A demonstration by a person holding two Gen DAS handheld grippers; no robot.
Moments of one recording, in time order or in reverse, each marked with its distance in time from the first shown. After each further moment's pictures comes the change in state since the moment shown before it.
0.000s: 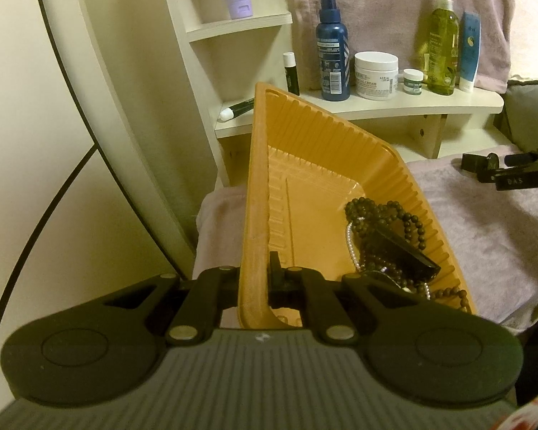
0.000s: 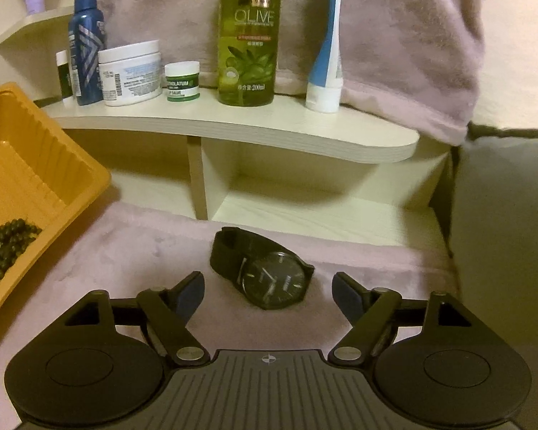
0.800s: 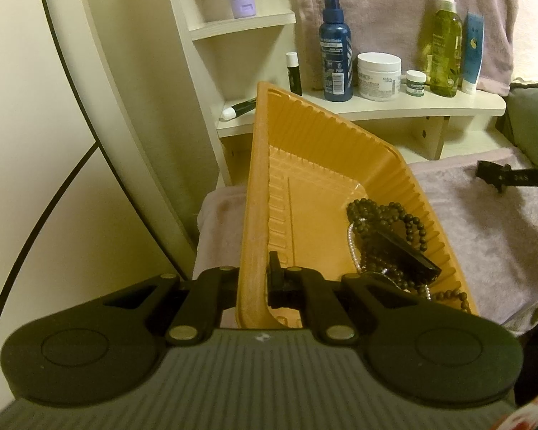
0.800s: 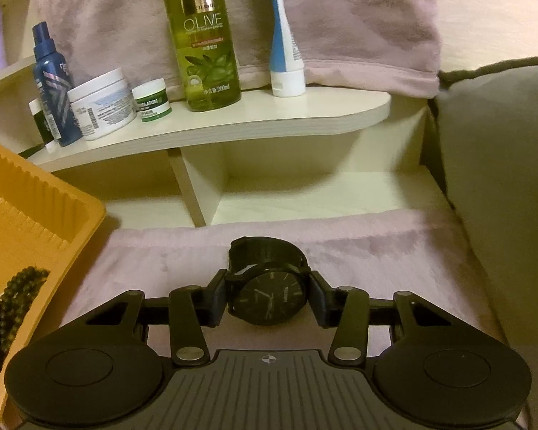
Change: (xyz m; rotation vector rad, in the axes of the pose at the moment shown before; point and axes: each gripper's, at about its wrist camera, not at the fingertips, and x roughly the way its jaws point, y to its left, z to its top) left arm 0.002 0.001 0.001 -0.011 0.000 0.000; right arm -0.019 -0.008 -0.012 0.206 0.002 0.012
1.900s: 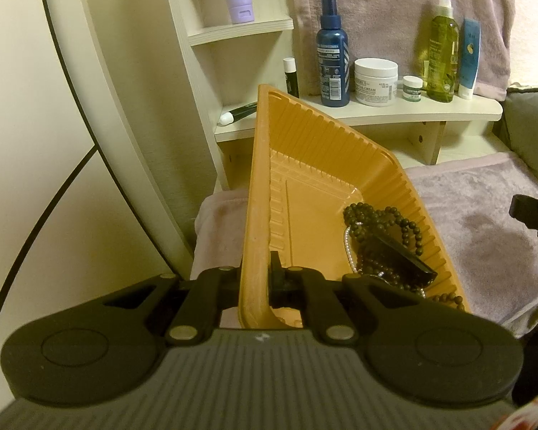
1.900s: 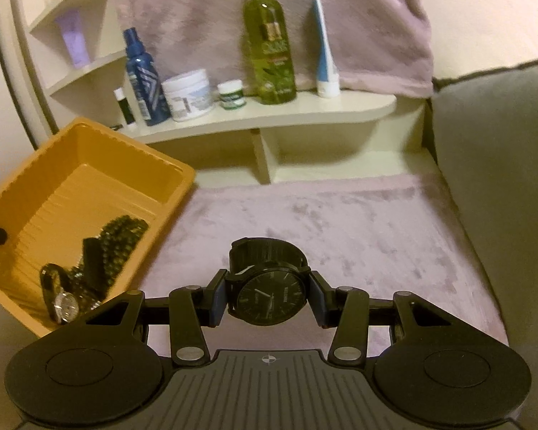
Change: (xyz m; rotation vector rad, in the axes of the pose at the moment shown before) left arm -0.006 -0.001 0.000 -0.003 -0.015 -0.003; right arm -0.099 0.036 -0.031 -0.036 0.024 0.099
